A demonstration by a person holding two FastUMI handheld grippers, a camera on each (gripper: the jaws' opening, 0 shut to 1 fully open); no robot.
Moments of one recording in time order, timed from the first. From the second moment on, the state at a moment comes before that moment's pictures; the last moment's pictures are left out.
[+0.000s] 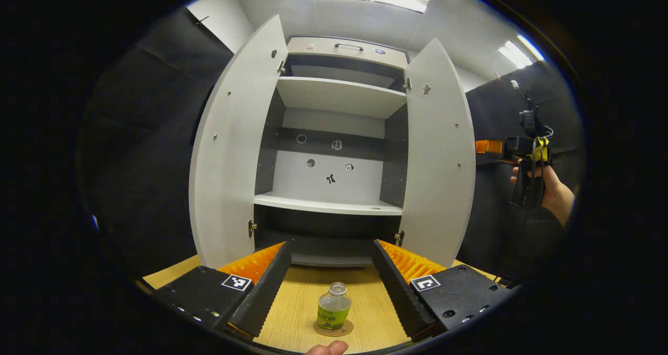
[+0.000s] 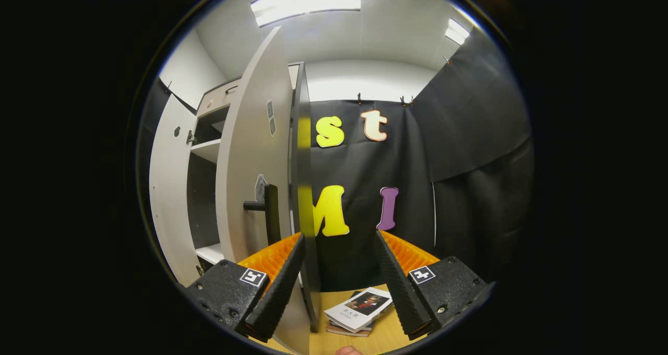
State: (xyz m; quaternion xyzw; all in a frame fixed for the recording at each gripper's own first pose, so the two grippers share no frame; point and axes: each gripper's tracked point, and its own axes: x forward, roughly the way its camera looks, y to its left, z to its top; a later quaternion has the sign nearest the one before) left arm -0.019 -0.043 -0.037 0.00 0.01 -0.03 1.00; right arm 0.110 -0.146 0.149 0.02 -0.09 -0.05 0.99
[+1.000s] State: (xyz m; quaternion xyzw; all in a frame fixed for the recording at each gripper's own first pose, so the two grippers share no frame) left arm -0.034 -0.001 -0.038 0.01 0.01 0.03 1.00; right arm 0.152 0.021 0.164 0.02 -0.09 0.09 0.99
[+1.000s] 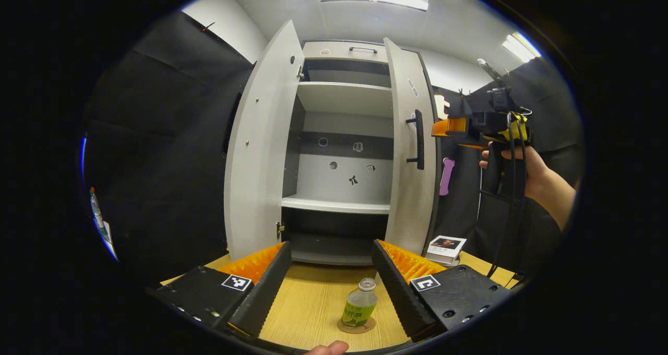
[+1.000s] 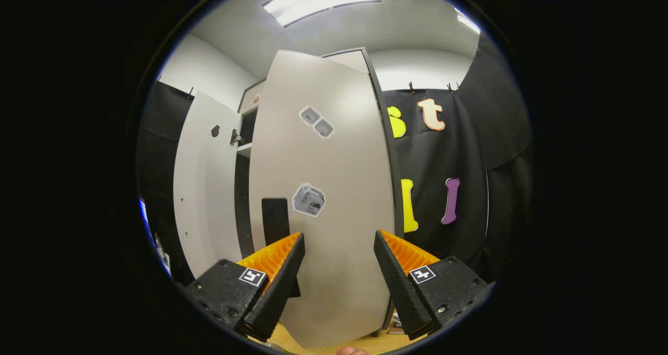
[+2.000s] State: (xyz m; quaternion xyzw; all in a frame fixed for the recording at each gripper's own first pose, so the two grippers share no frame) left arm -0.009 -0.026 0.003 0.01 -0.02 -0.02 1.00; right arm -0.004 -0.037 0.019 0.03 -0.05 -0.02 1.00
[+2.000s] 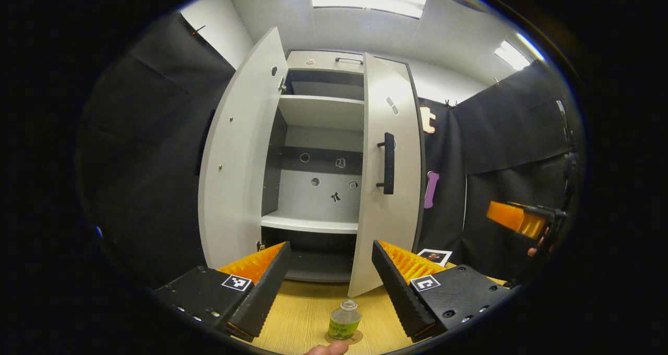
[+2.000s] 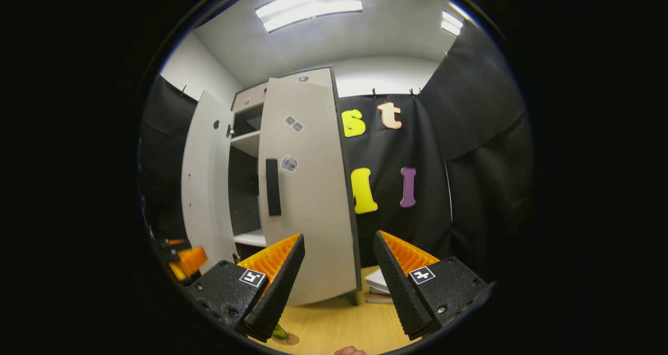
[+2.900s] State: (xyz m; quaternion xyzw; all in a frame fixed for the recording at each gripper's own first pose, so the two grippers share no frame) left arm 0.020 0.241 0.143 -0.08 -0.09 0.21 0.97; right arm -0.028 -0.010 -0.027 0.04 0.02 0.04 1.00
